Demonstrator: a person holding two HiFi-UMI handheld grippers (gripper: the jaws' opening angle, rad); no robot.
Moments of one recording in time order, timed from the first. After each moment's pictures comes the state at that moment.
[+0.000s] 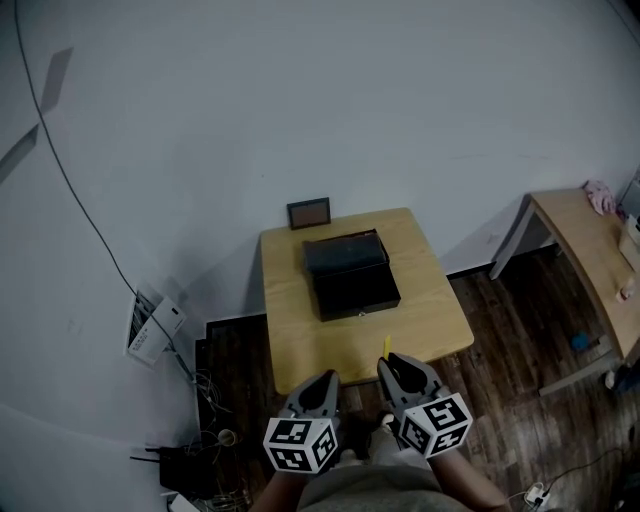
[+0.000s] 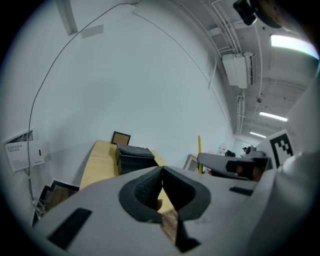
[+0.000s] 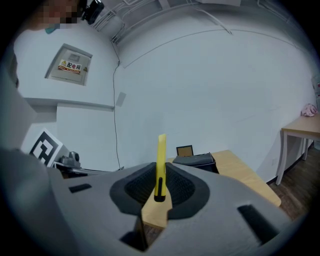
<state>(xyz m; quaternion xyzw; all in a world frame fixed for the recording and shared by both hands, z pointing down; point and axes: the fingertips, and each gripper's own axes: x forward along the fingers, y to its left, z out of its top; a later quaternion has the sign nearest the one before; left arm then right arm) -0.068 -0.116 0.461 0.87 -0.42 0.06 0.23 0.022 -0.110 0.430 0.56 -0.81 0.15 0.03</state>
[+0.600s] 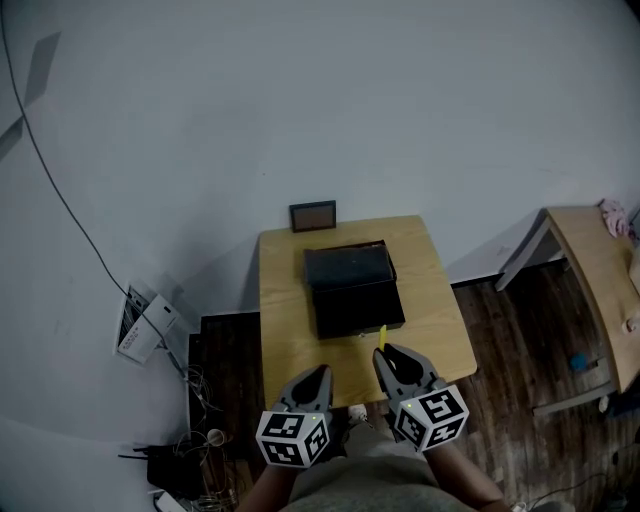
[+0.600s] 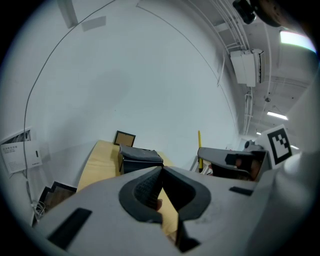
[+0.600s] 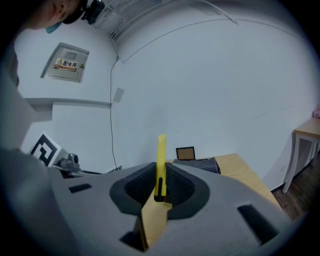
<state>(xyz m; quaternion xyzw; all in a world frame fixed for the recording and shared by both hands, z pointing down) -0.053 -0.203 0.478 0.86 -0.44 0.07 0.24 0.042 -0.209 0.438 0.54 -0.83 0.15 0.04</state>
